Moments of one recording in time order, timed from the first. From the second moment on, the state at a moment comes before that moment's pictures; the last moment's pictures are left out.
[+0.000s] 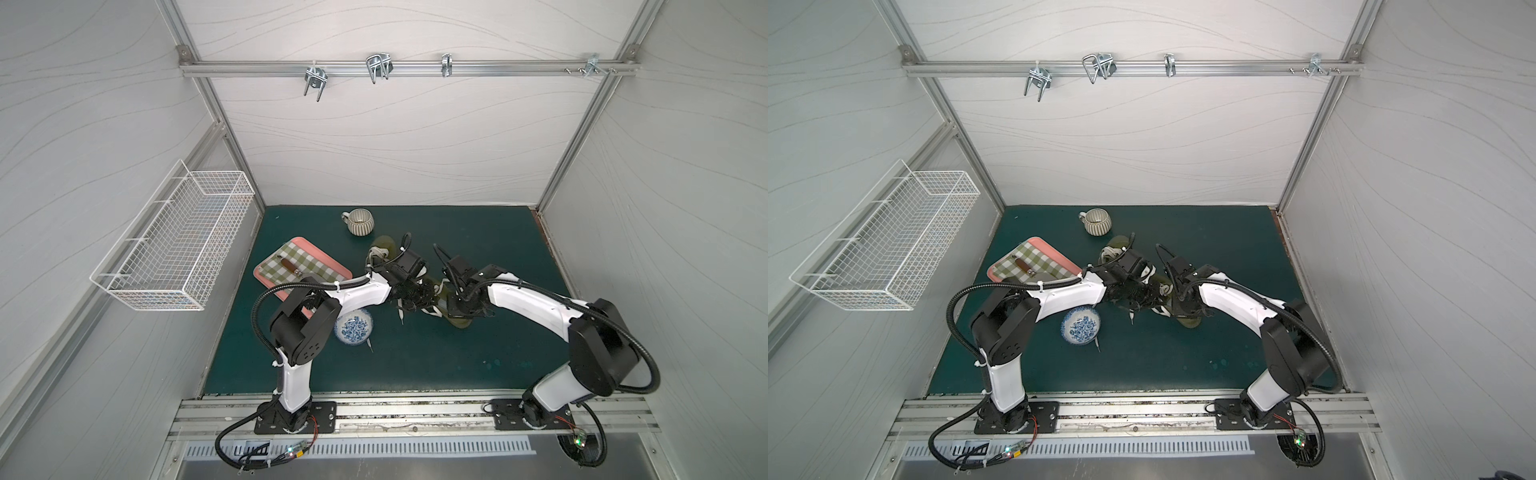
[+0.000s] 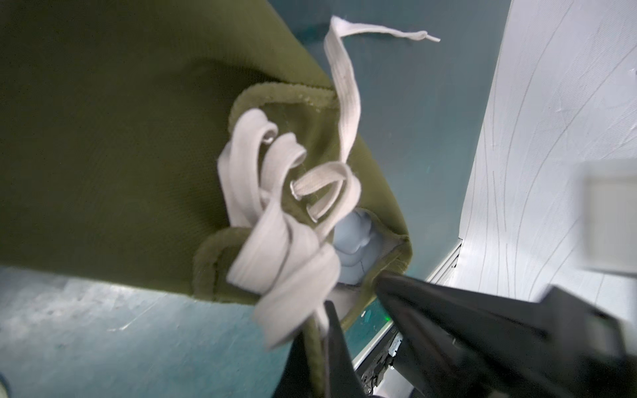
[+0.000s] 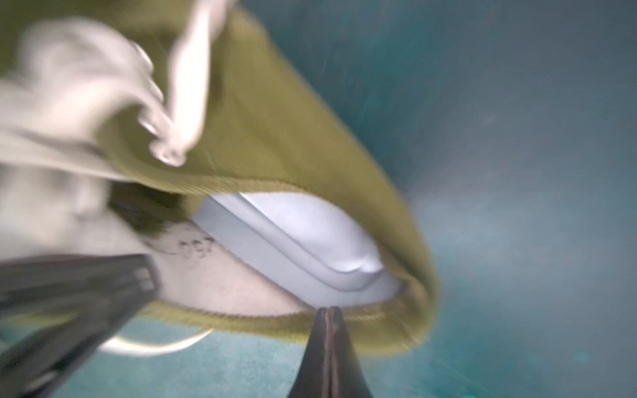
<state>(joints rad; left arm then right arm) -0.75 1.90 1.25 -0.30 0.45 -0.93 0.67 1.58 1.02 -0.83 0.03 0.63</state>
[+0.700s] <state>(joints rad) -0.71 1.93 1.33 -0.39 0.52 -0.87 0.66 1.61 1.18 -0.86 0.11 0.54</state>
